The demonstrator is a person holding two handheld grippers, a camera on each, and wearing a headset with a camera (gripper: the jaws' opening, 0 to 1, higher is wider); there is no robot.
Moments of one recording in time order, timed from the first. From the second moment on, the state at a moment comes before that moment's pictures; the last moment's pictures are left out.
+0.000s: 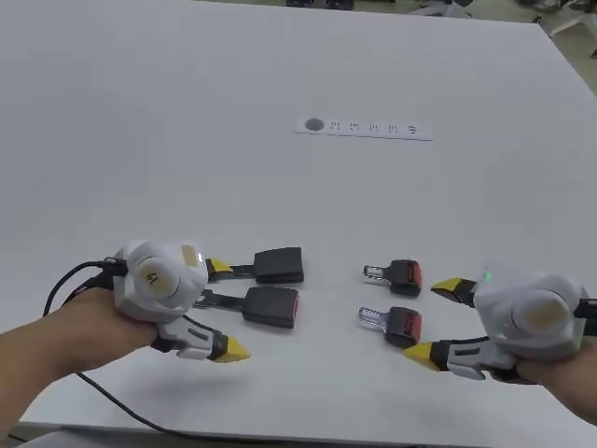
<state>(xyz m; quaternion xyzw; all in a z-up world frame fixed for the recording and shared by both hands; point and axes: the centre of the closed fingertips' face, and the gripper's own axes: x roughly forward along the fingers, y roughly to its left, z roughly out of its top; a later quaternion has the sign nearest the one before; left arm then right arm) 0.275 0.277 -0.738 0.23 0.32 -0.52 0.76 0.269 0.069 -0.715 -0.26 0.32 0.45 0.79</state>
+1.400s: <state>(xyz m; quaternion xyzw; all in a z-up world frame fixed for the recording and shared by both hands) 0.287 0.246 -0.767 0.31 0.35 -0.60 0.65 0.280 0.071 -0.777 -0.32 0.39 0.55 0.66</state>
